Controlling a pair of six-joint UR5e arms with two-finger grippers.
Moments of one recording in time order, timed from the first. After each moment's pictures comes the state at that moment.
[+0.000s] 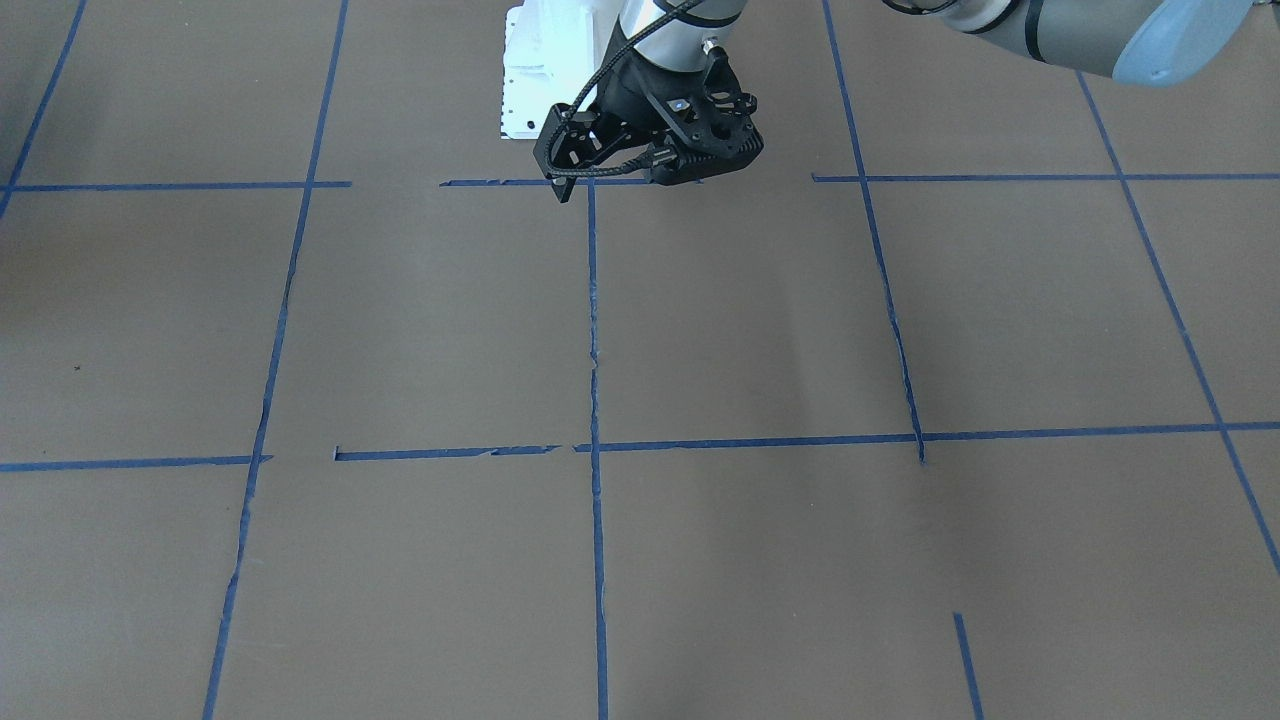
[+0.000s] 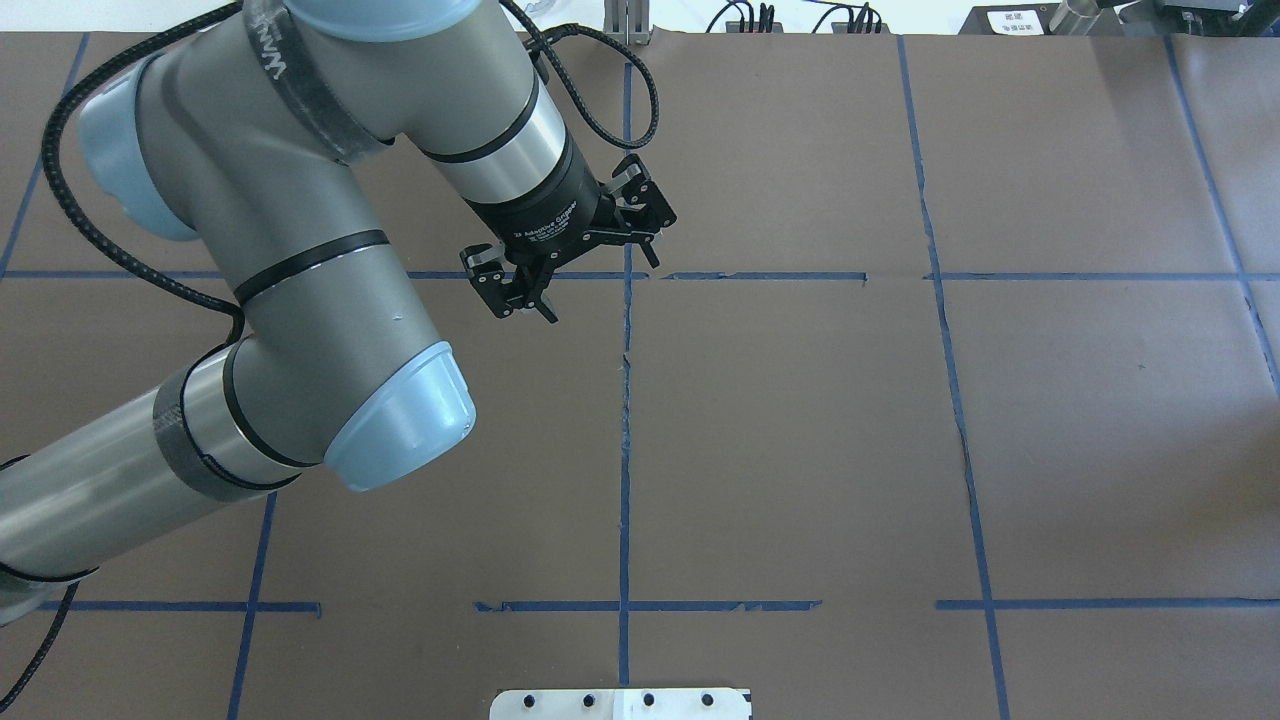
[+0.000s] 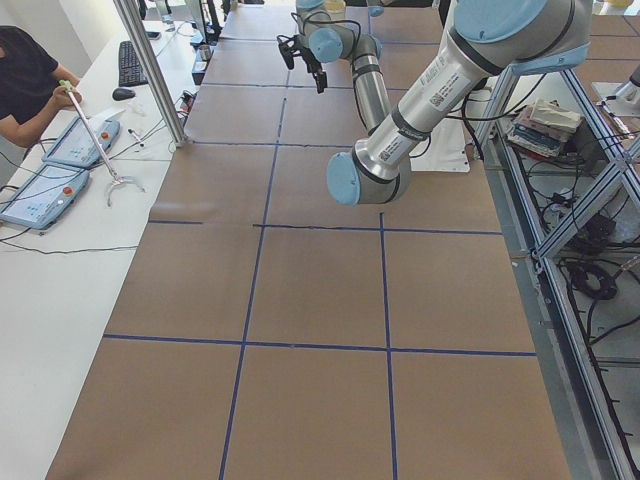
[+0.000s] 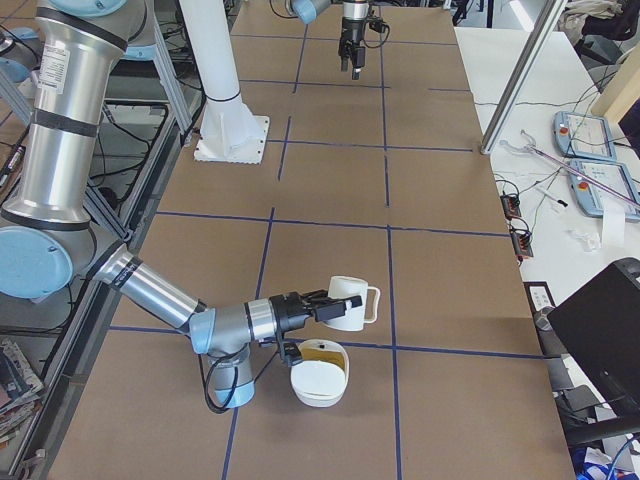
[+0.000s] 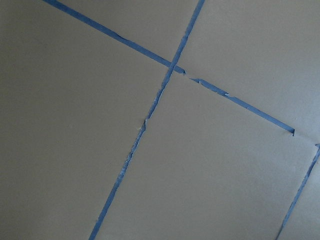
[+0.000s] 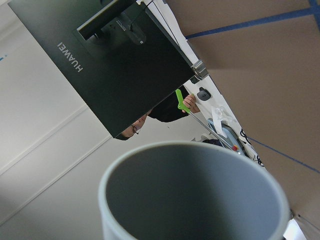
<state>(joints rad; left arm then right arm) -0.70 -2.46 -1.83 -1.39 -2.17 -1.63 1.31 -1.81 1.20 0.74 1.63 2.90</state>
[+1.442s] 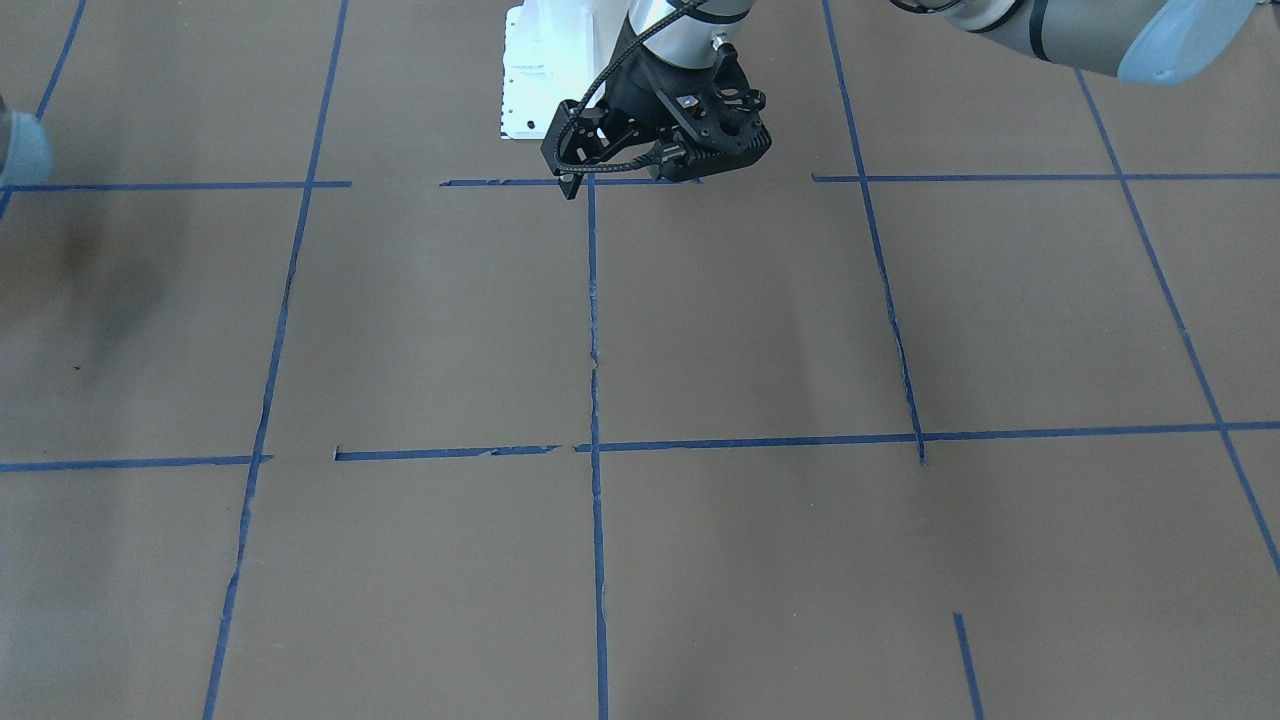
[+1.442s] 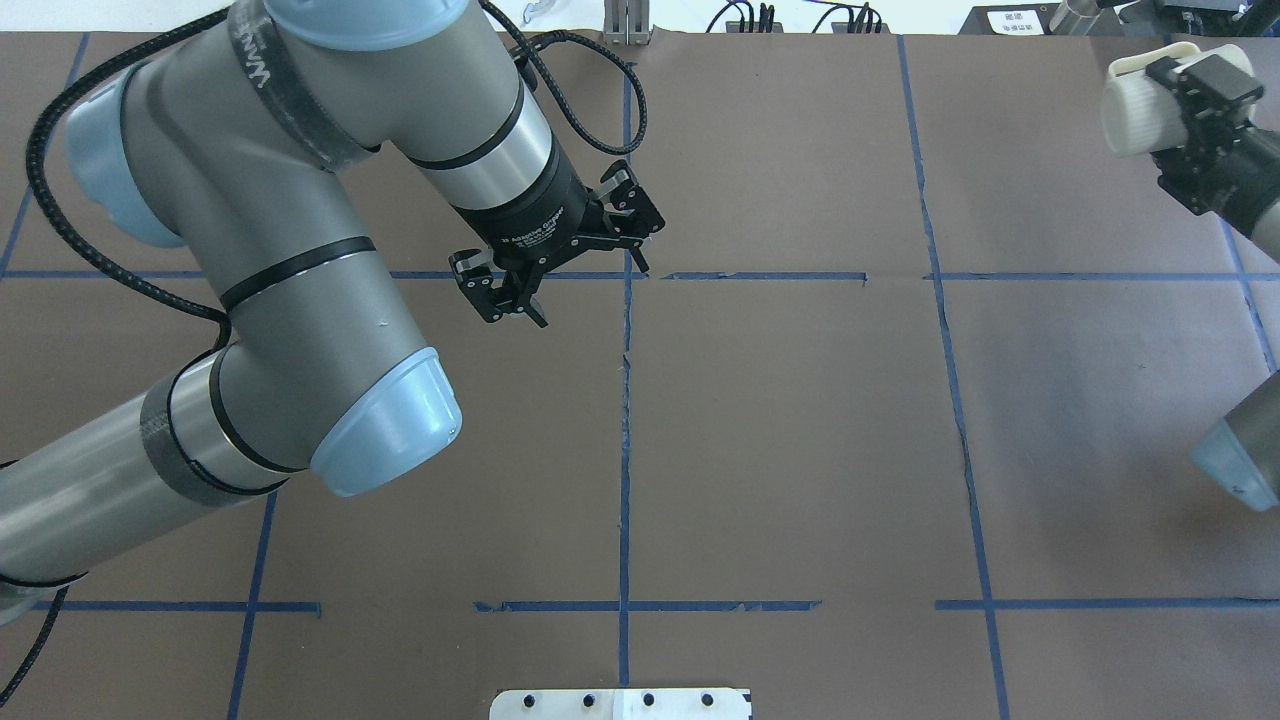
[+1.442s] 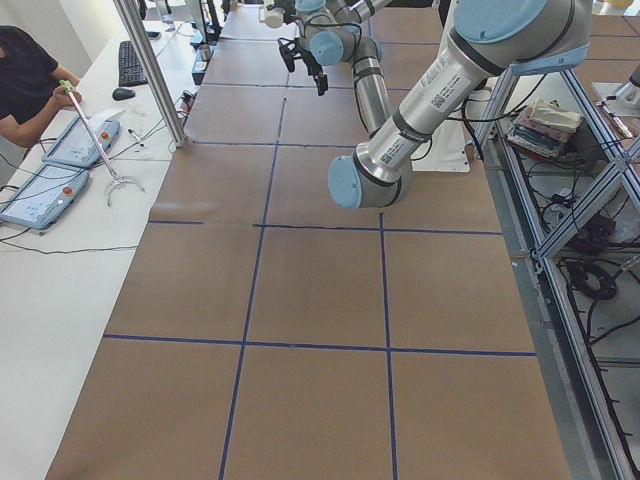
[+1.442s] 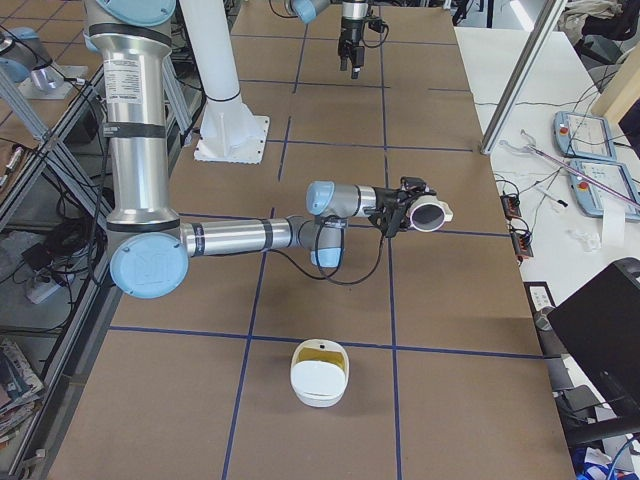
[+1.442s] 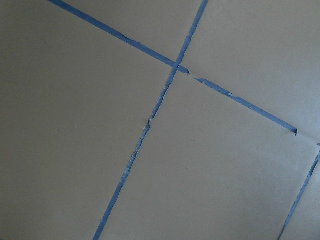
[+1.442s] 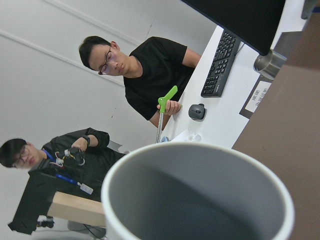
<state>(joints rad) -0.70 -2.44 -1.84 -1.39 -2.17 -1.62 0.93 -1.52 1.55 -0.11 1.33 1.81</state>
